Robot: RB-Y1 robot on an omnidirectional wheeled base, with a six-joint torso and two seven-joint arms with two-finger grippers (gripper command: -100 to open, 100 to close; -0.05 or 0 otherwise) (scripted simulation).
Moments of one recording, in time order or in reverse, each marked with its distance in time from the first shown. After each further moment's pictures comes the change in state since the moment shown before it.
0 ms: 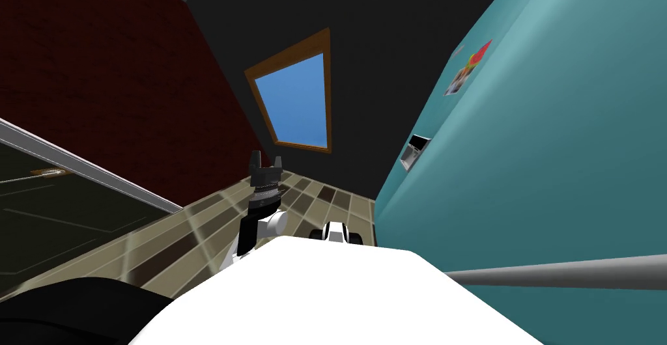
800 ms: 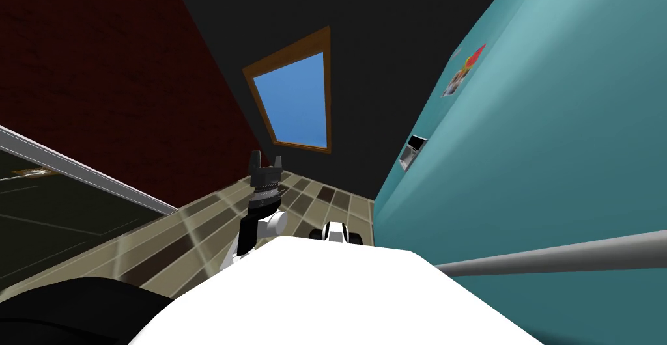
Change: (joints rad) left arm 0.000 0.000 0.000 0.000 0.000 0.000 0.000; right arm 0.035 0.003 -0.080 0.012 -0.013 -0.008 0.002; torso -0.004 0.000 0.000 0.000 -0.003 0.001
